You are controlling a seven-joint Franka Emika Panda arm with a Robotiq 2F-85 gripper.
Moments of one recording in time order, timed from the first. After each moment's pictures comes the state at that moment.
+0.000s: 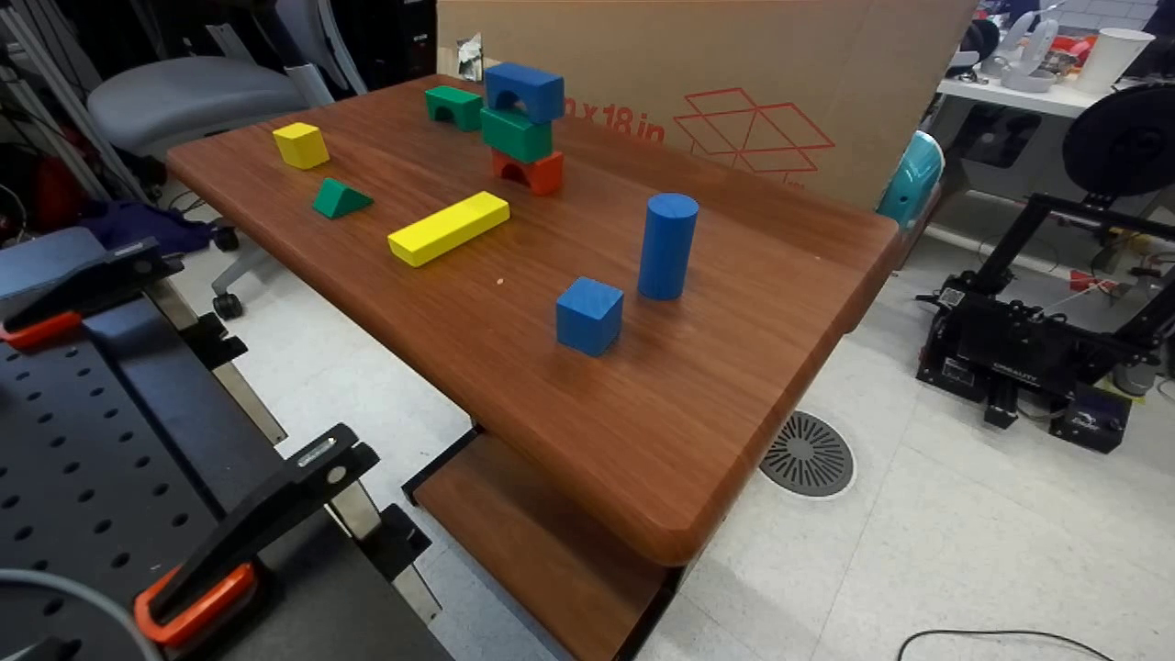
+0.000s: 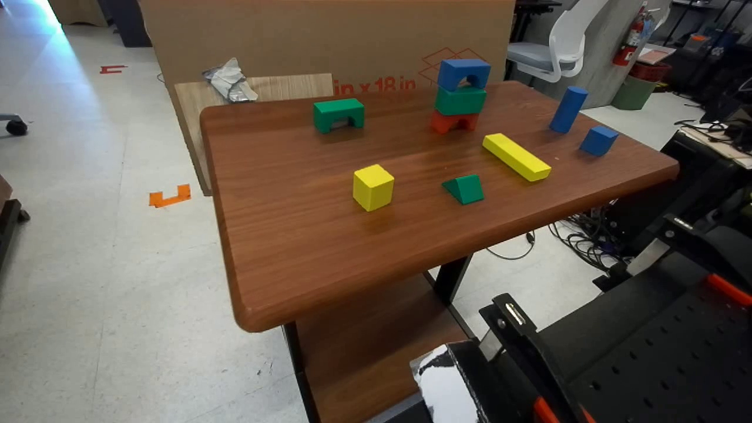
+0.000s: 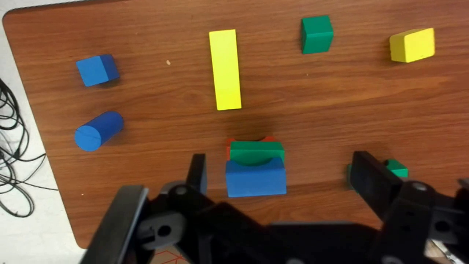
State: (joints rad) arm 0.03 0.13 0.02 -2.15 -0.08 2.27 0.15
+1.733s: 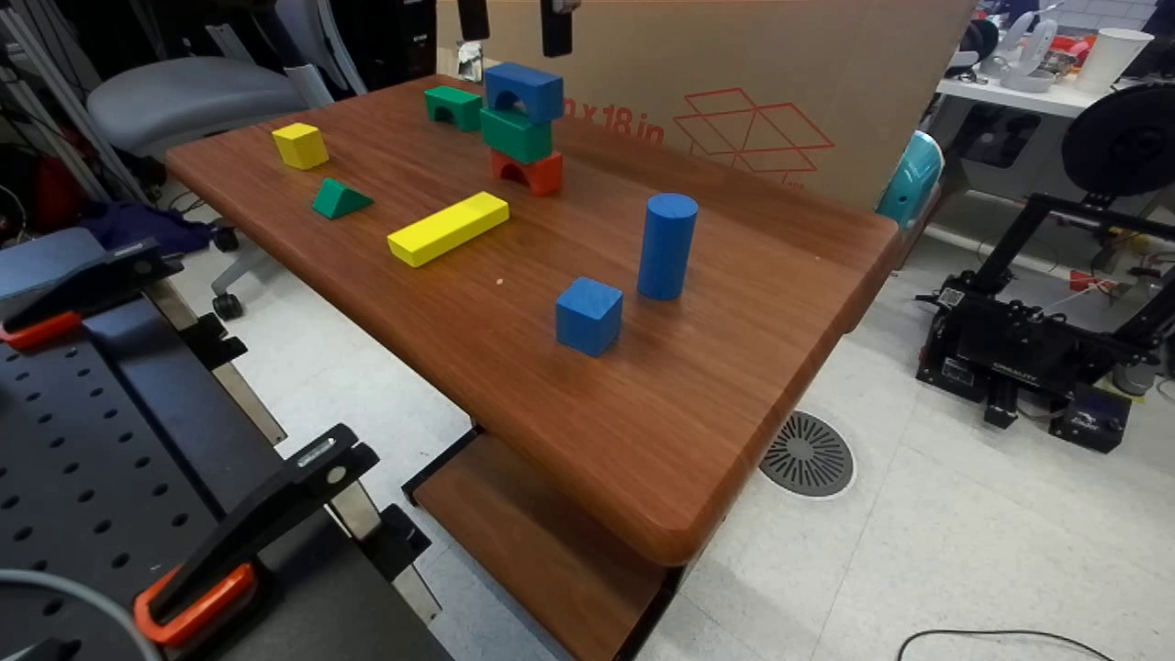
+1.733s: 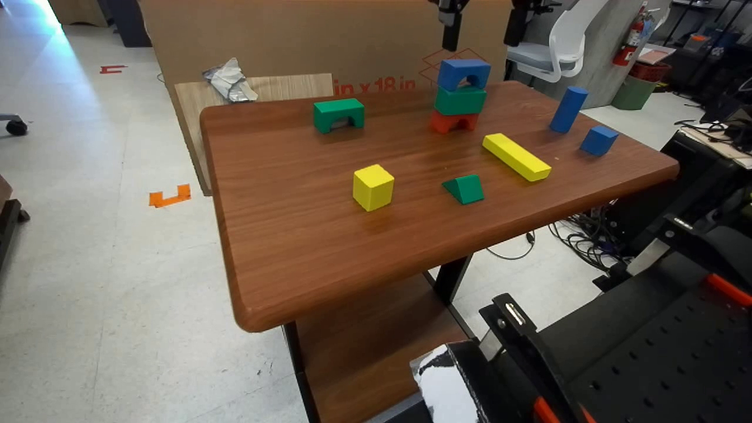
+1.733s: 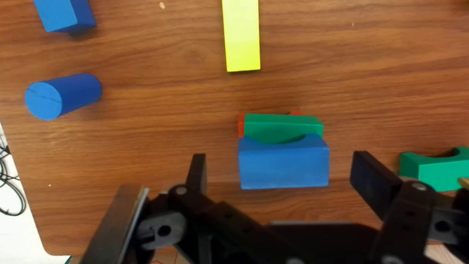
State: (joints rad) arm 0.04 0.40 -0.02 -1.96 -0.10 2.34 0.13
